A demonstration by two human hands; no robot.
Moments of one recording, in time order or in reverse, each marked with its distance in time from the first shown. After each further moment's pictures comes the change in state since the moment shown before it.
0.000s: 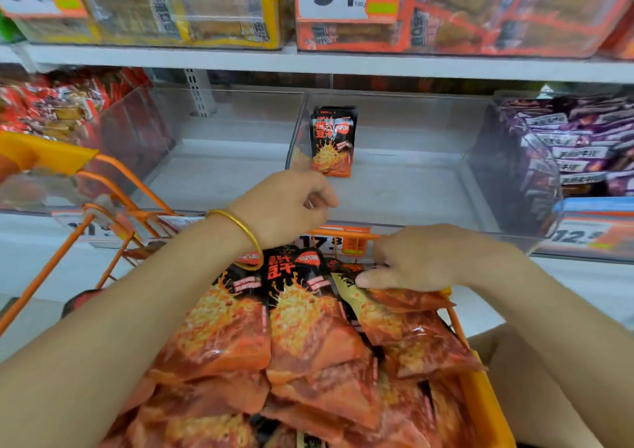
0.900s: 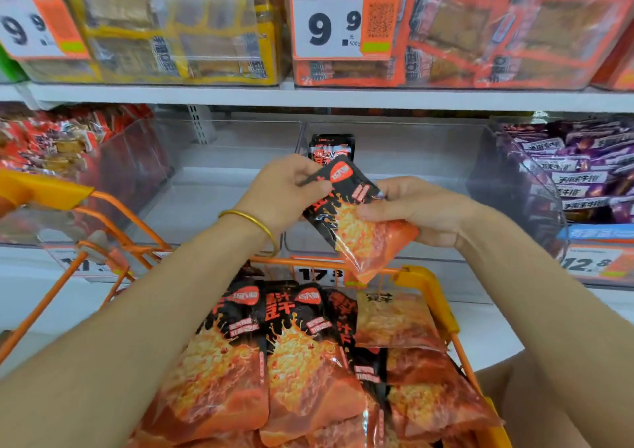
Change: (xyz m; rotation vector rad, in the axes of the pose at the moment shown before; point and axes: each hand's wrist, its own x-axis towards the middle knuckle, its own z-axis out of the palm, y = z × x) left_hand 0.041 -0.002 -0.008 -0.463 0.234 -0.147; right_hand 0.040 0.039 -0.032 1.611 0.142 -0.347
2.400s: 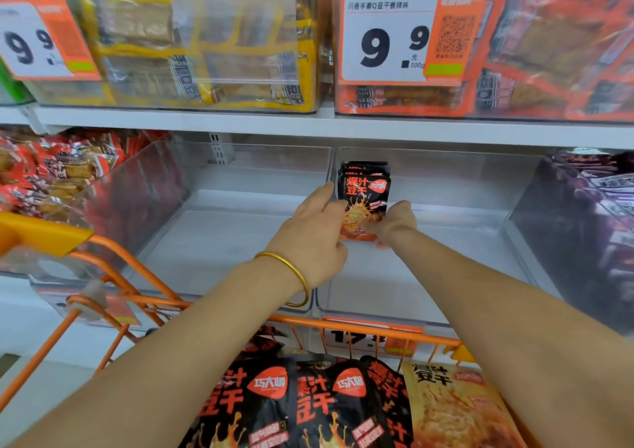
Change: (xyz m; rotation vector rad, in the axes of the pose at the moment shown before) left_hand 0.037 -0.035 -0.010 0.731 -0.125 0.113; right_hand 0.194 0.056 -0.048 -0.370 0.878 0.255
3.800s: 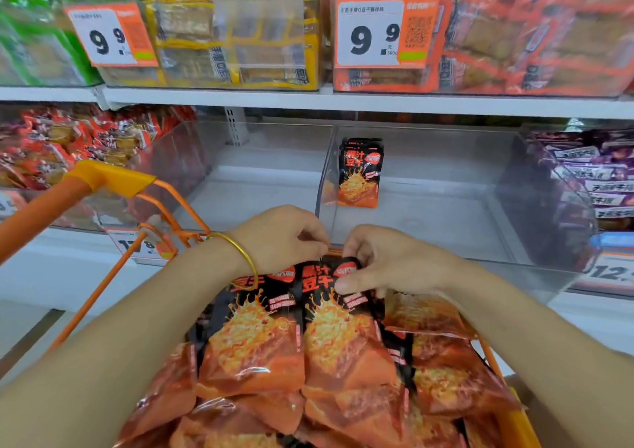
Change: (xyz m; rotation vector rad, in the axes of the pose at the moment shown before) left_hand -0.095 0.013 -0.031 -0.091 -0.168 0.025; right_hand -0.222 0.020 -0.086 -0.183 -0.792 -0.489
